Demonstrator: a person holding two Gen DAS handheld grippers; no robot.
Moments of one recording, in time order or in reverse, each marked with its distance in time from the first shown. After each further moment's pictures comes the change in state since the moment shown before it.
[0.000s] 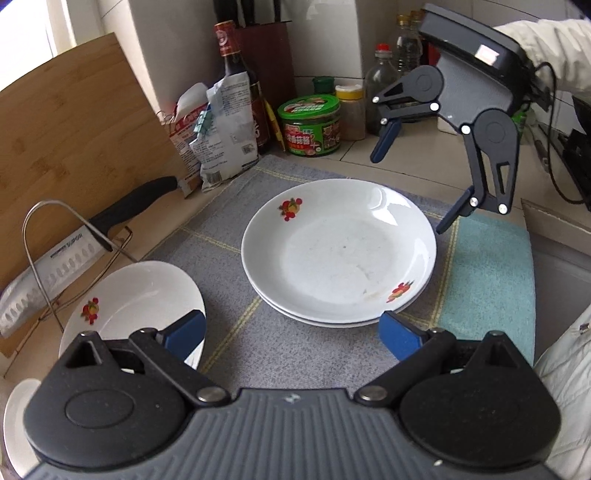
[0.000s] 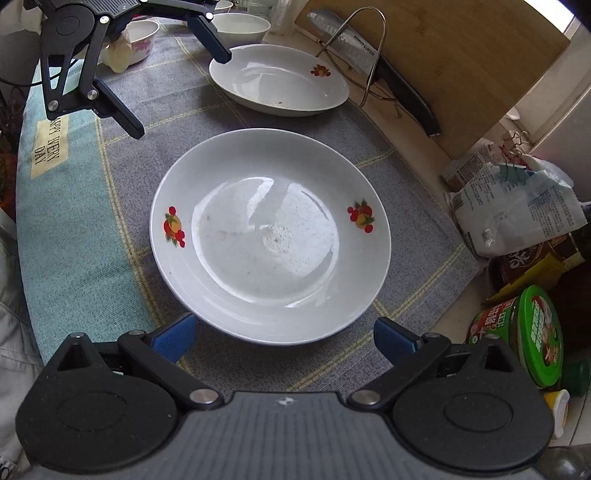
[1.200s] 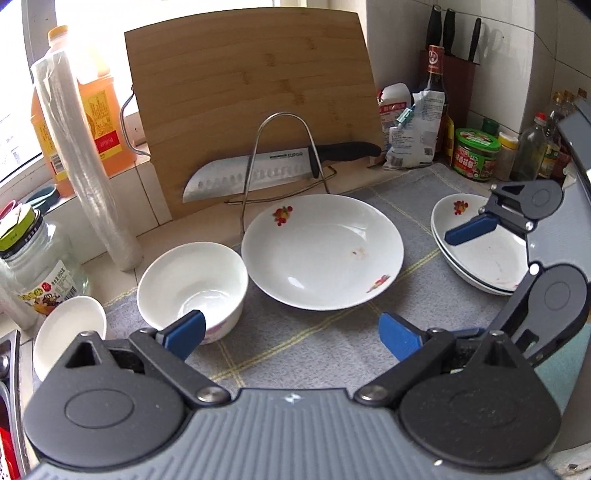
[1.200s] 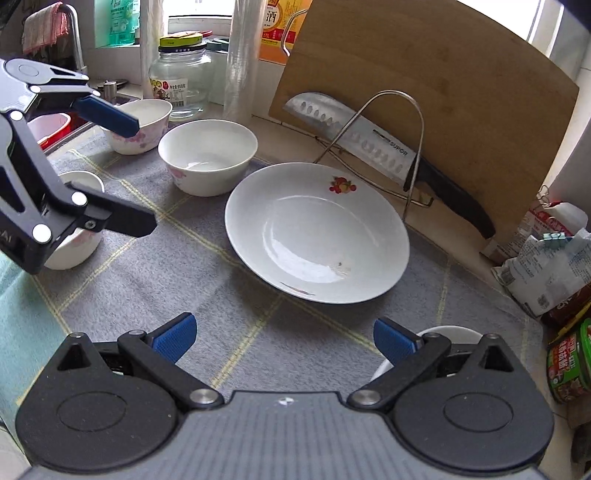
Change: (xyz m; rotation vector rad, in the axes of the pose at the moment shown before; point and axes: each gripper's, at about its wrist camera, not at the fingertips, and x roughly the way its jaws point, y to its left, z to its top) left arm -0.085 0.110 -0.084 -0.375 0.011 0.266; right arm 0.061 0.101 0.190 0.417 -0.137 -0.153
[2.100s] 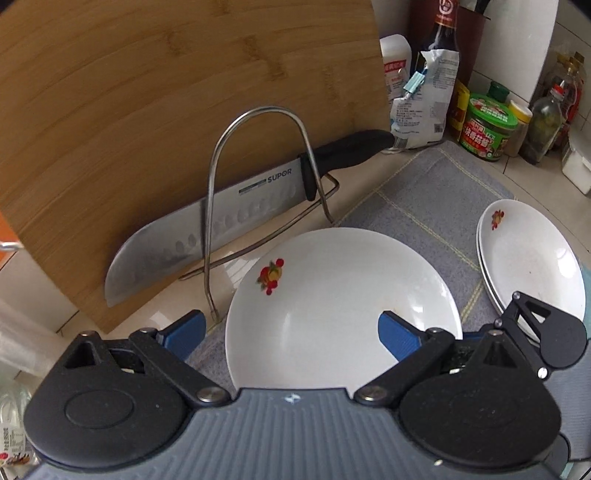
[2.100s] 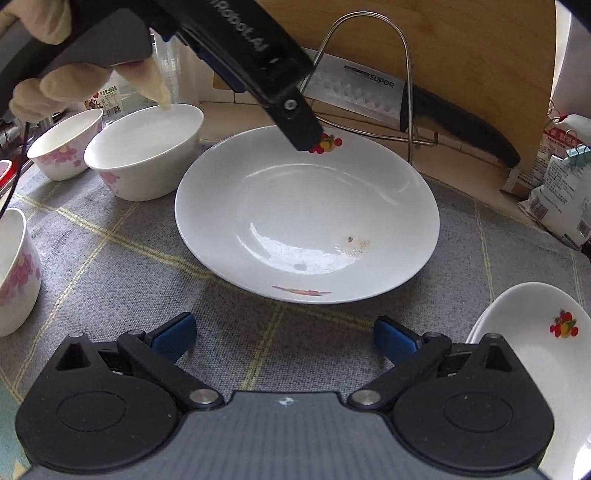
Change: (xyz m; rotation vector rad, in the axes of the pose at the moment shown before) left arm 0.148 0.024 0.100 0.149 0.194 -0.183; right arm 0.076 -0.007 -0.004 0.248 0.013 -0.025
